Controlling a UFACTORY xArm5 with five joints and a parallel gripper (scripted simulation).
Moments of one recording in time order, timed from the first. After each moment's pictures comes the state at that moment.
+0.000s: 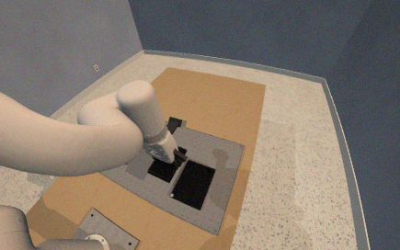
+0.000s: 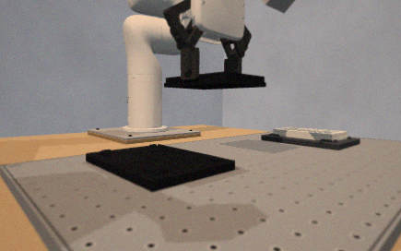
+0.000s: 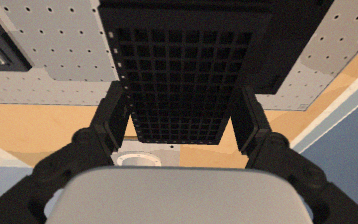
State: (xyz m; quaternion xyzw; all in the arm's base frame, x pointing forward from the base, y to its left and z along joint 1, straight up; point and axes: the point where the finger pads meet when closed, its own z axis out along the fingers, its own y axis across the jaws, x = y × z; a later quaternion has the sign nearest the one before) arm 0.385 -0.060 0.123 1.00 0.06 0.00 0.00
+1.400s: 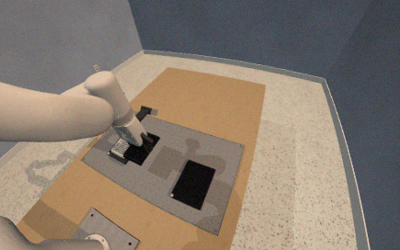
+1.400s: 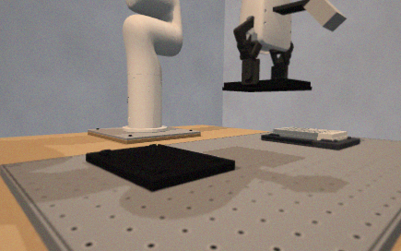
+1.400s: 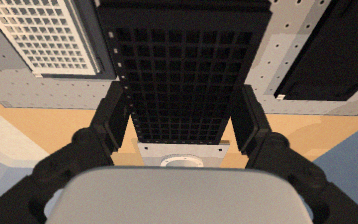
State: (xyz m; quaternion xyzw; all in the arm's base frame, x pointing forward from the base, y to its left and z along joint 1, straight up) arm 0.379 0.064 0.122 1.00 0.07 0.00 0.00
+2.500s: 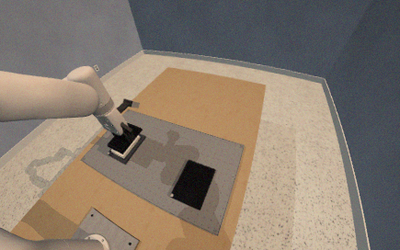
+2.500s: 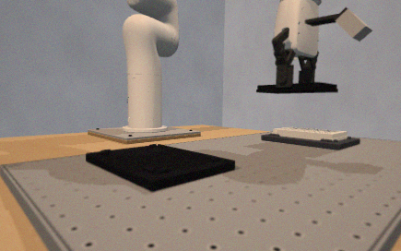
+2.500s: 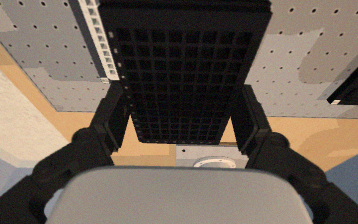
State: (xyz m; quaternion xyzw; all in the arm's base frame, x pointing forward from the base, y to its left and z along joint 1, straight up) arm 0.374 0.161 0.122 1.00 0.07 0.00 0.00
